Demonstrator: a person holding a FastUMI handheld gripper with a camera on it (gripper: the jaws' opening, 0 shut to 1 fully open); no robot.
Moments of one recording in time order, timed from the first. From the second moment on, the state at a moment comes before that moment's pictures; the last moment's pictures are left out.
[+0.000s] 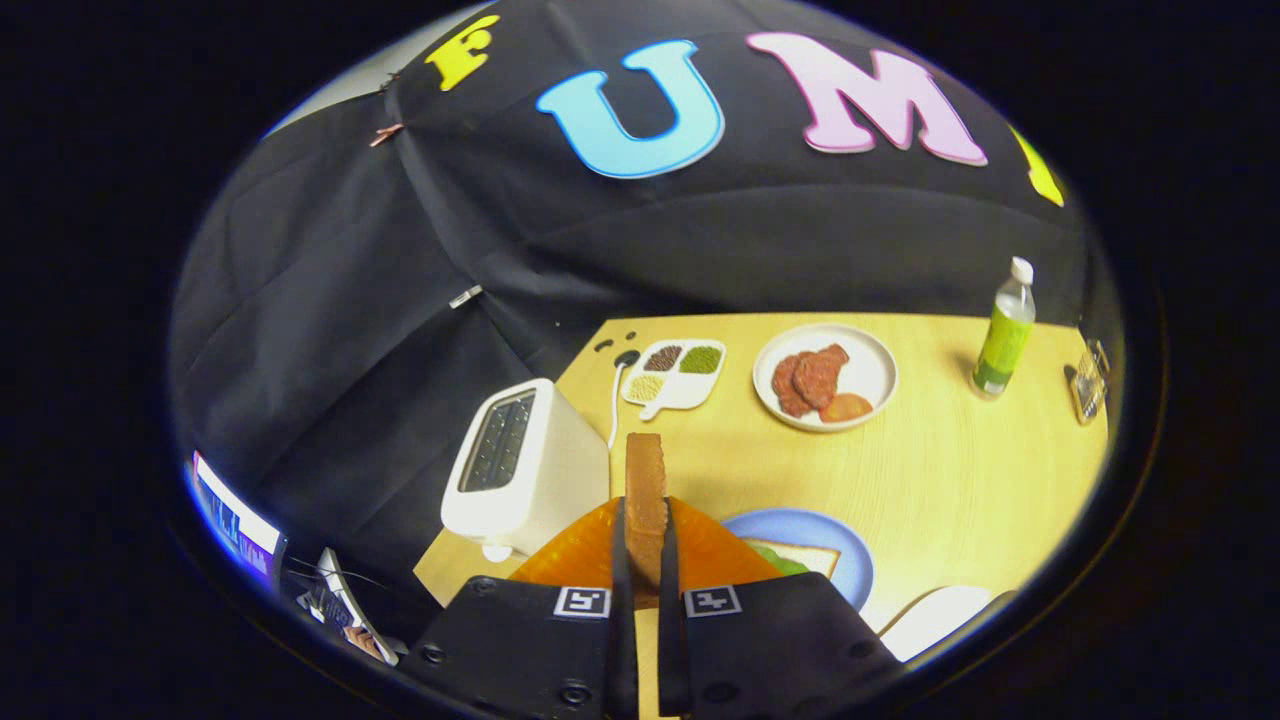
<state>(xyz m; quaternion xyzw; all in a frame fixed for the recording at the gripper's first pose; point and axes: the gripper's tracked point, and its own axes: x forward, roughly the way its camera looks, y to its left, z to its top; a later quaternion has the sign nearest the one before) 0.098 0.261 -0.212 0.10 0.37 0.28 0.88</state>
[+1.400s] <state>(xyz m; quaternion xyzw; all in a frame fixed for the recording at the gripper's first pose) 0.102 0.157 -0.317 0.10 0.40 0.19 0.89</state>
